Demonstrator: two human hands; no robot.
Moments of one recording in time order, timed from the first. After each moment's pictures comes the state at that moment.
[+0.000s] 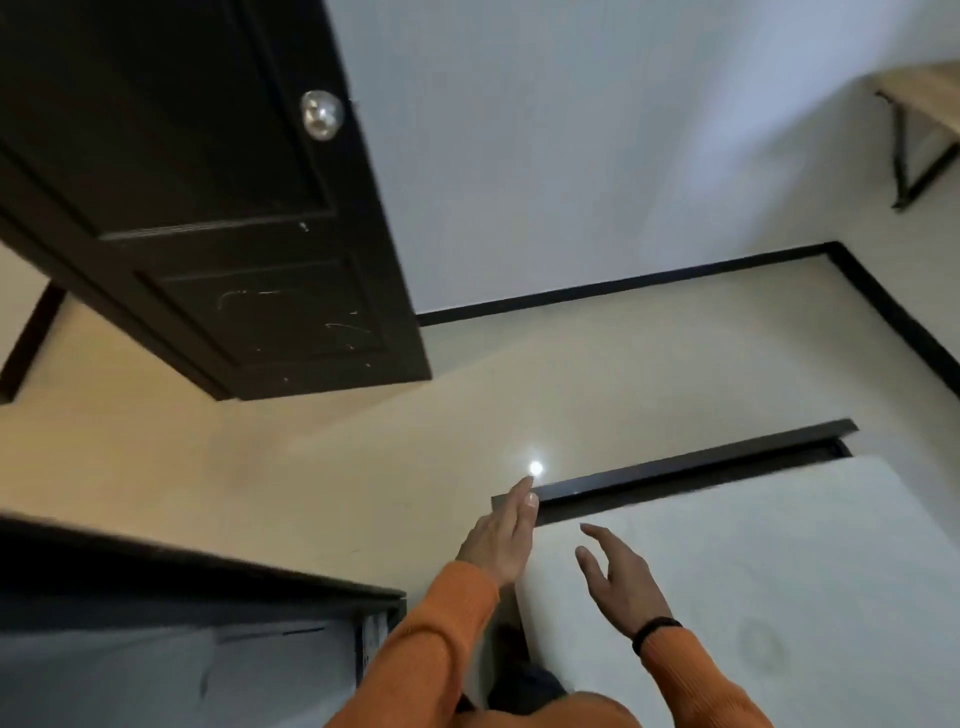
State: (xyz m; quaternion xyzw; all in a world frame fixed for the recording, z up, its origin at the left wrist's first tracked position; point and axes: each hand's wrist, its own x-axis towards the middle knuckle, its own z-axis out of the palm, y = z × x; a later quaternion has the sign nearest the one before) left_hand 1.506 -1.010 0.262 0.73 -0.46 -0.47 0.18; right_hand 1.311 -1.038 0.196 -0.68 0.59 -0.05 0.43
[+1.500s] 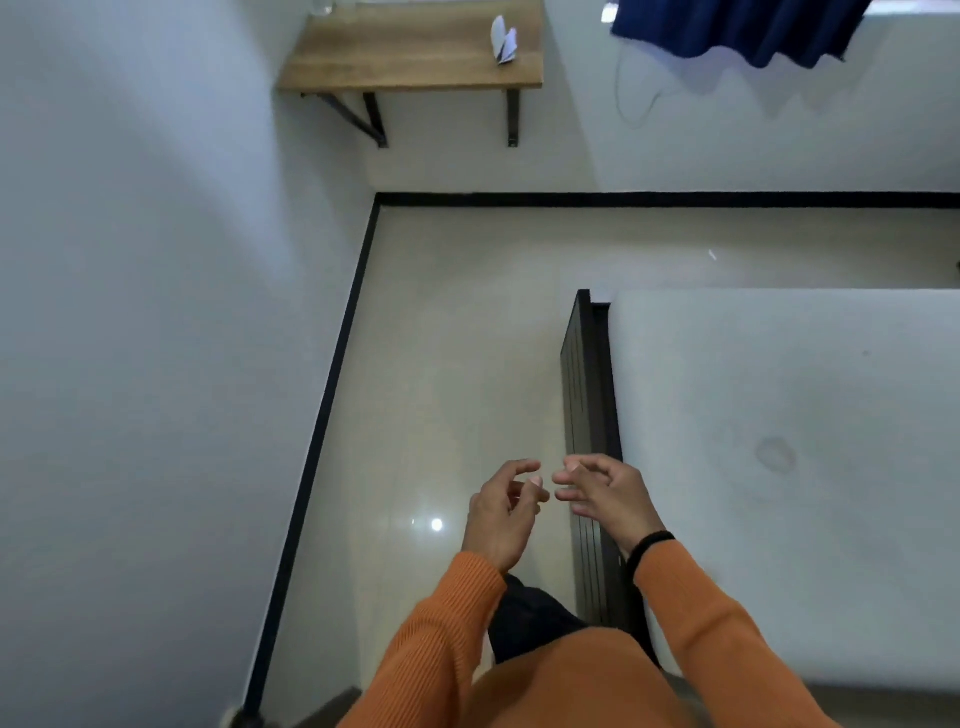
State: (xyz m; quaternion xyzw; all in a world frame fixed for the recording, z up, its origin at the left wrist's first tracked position) left_hand 1.557 -1.519 0.260 0.35 -0.73 -0.59 0.01; right_hand 1.446 -1.396 0.260 0.00 0.74 -0.55 0.38
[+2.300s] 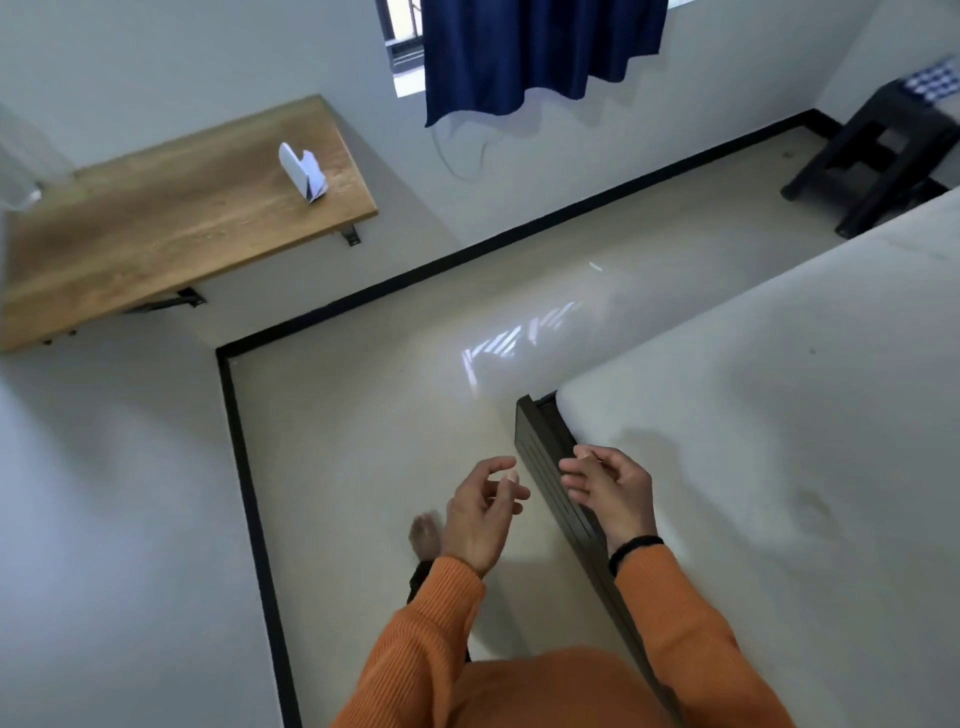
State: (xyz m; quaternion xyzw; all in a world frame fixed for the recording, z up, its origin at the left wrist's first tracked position) left_hand 1.171 -1.780 0.252 0.19 -0.77 -0.60 -0.11; right_hand 1.131 -1.615 0.254 0.29 0.65 -0.70 0.11
